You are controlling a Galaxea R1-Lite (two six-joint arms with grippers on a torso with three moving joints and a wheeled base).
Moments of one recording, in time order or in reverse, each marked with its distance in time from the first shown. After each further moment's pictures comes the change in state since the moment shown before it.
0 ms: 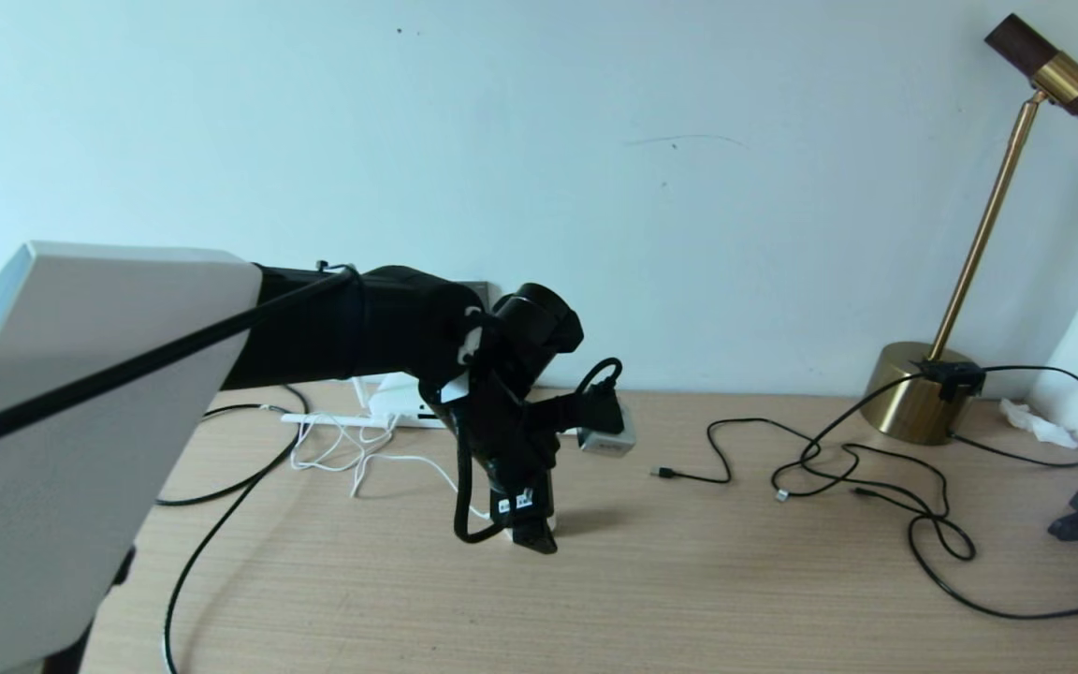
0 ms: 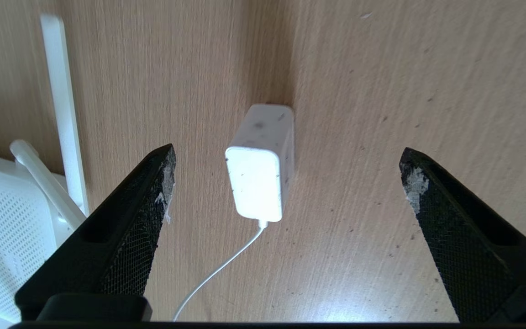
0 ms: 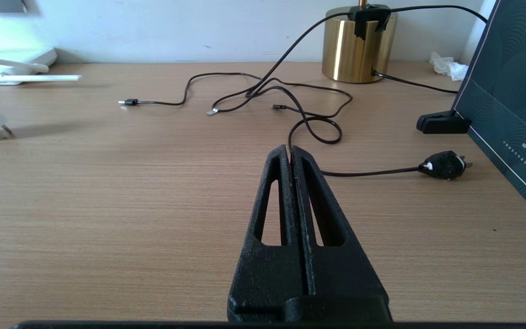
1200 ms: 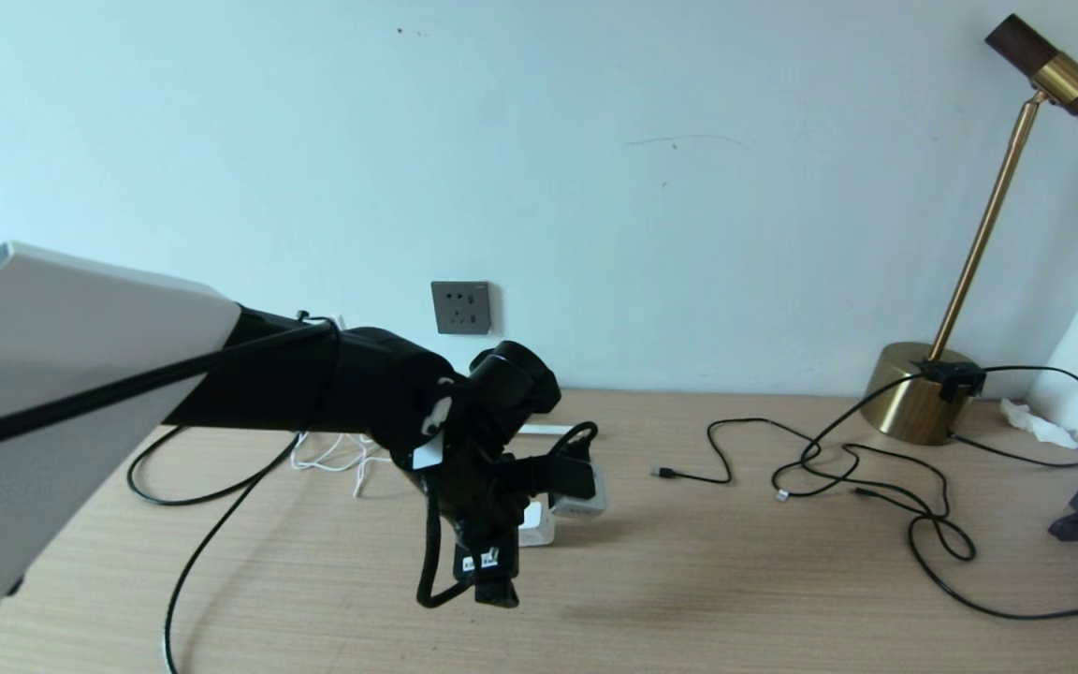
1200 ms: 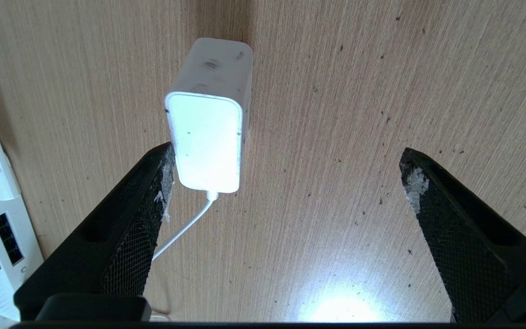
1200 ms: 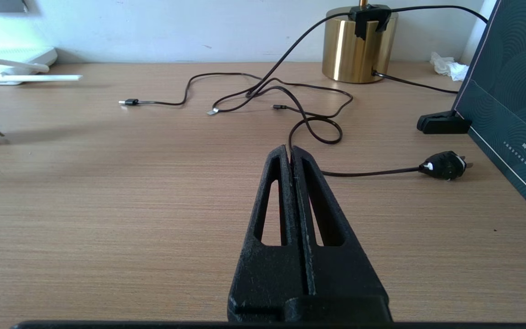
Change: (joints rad) left arm -0.003 -0.105 0.355 -0.185 0.083 0.016; right arm 0.000 0.000 0.000 0.000 0.000 0.000
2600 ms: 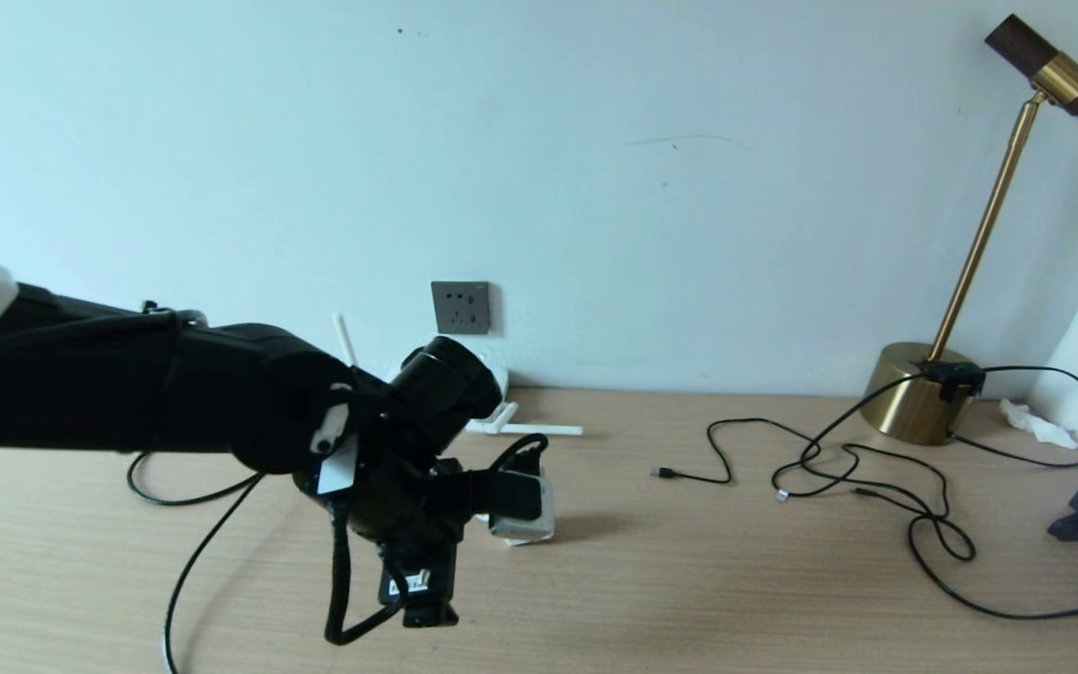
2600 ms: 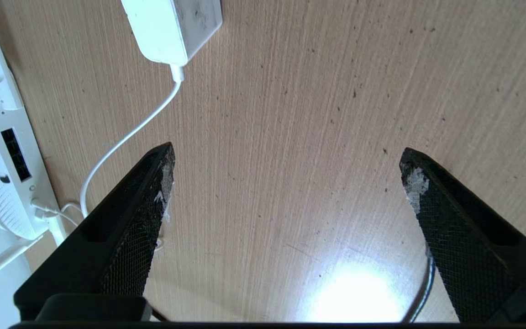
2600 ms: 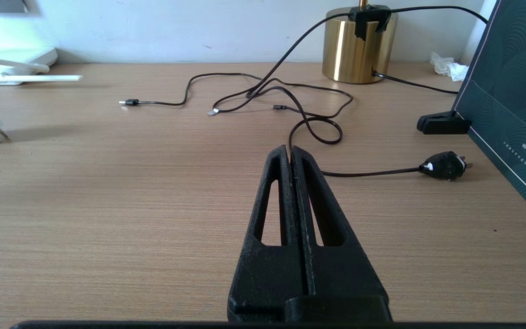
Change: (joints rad) left arm 0.029 -0.203 0.222 -0.033 0.075 0.044; right arm 0.000 0.000 0.000 0.000 0.000 0.000
